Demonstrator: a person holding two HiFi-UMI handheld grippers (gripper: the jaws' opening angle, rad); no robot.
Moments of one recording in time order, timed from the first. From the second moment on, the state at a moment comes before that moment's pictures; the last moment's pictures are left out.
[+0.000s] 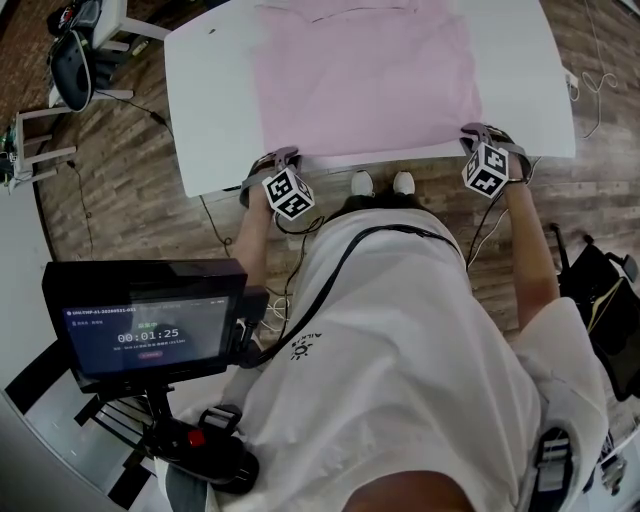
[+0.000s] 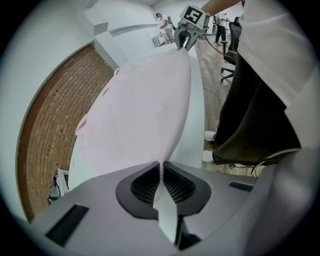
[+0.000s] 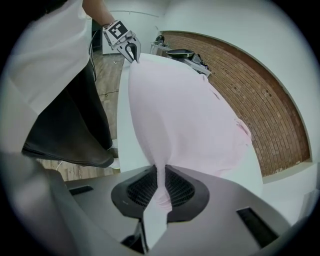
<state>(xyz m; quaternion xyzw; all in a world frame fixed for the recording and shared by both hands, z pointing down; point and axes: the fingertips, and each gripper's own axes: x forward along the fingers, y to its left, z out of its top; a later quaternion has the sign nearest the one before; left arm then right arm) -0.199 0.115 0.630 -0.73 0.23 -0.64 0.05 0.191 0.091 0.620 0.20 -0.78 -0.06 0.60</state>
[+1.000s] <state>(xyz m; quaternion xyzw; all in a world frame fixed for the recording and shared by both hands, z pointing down) -0.199 0.158 0.596 -0.75 0.25 -0.61 0.06 0.194 0.122 0.592 0.24 -0.78 -0.06 0.57</state>
